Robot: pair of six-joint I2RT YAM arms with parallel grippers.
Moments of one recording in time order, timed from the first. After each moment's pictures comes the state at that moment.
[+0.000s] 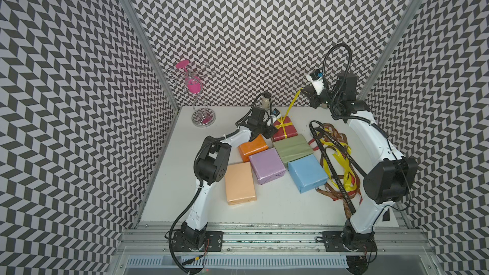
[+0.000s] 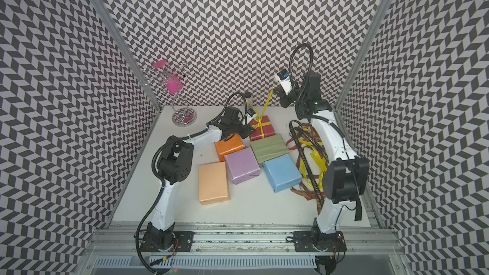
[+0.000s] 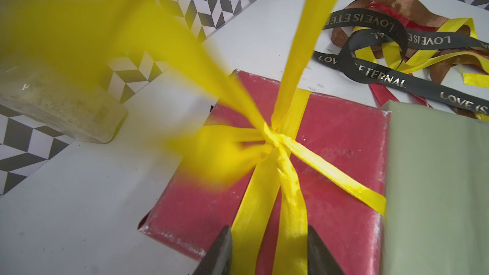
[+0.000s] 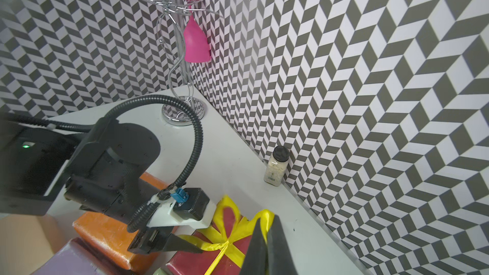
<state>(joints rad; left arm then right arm) -0.50 2.25 1.74 -0.15 0.32 0.29 0.12 1.80 1.79 -0.30 -0.58 -0.37</state>
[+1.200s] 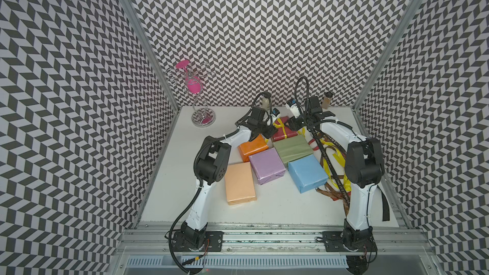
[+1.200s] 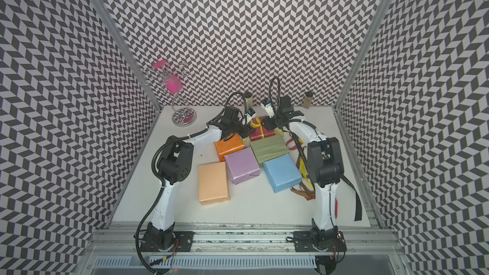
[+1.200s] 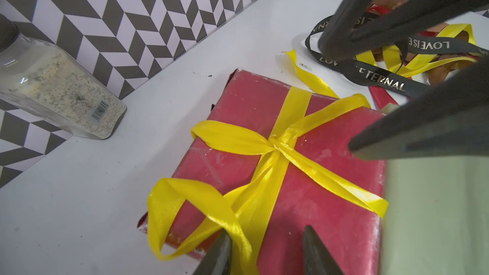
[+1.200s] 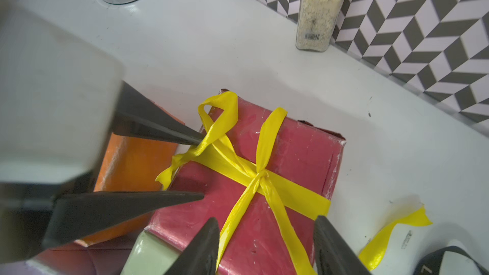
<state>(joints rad) -0.50 2.25 1.75 -0.16 0.34 0.27 0.26 2.06 1.69 -0.45 -0.36 -0.25</state>
